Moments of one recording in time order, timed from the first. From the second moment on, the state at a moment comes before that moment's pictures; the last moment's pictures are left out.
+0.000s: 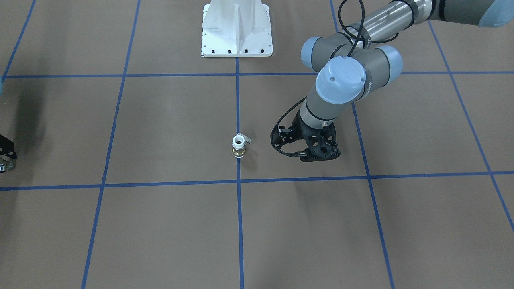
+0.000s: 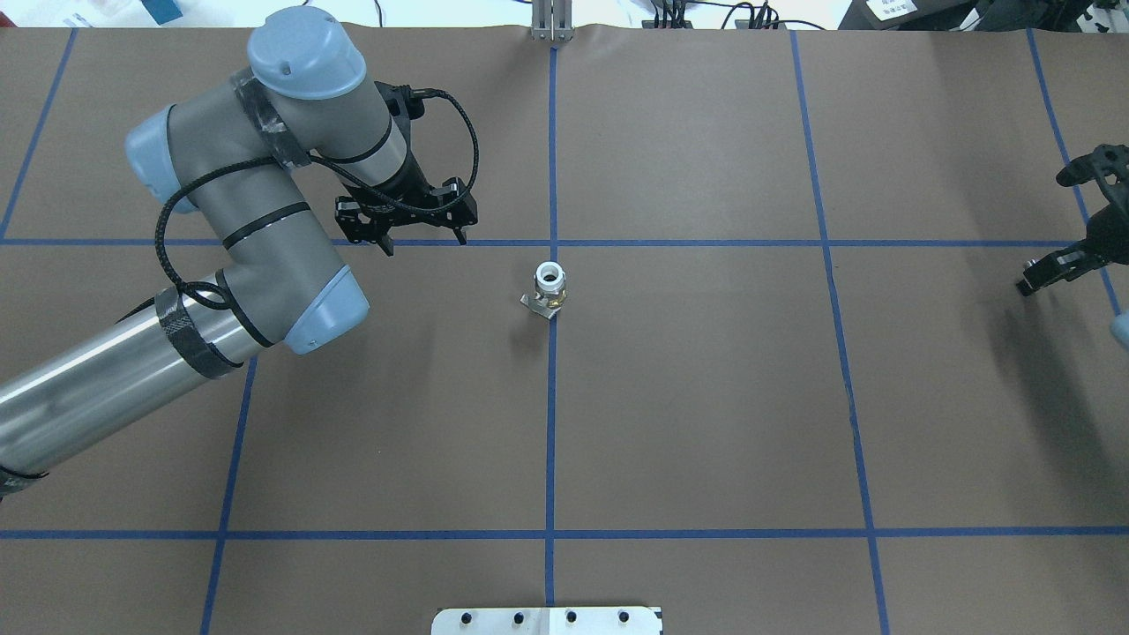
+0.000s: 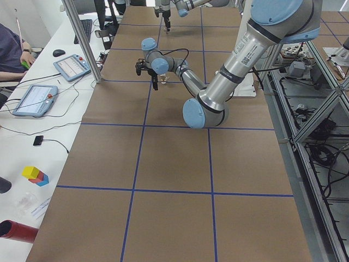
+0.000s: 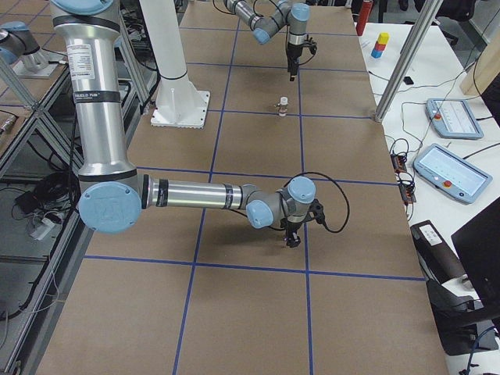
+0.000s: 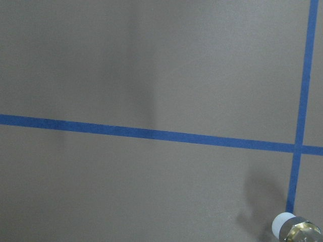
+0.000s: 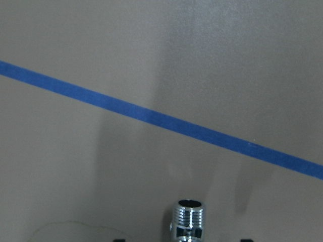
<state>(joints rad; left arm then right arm) -0.76 -2.30 -1.50 -1.68 -2.17 -1.15 1.18 -1.49 1.38 -1.13 2.30 0.20</state>
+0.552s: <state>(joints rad) -0.76 -2.30 -1.50 -1.68 -2.17 -1.15 1.18 -1.49 1.38 -1.13 2.30 0.20</state>
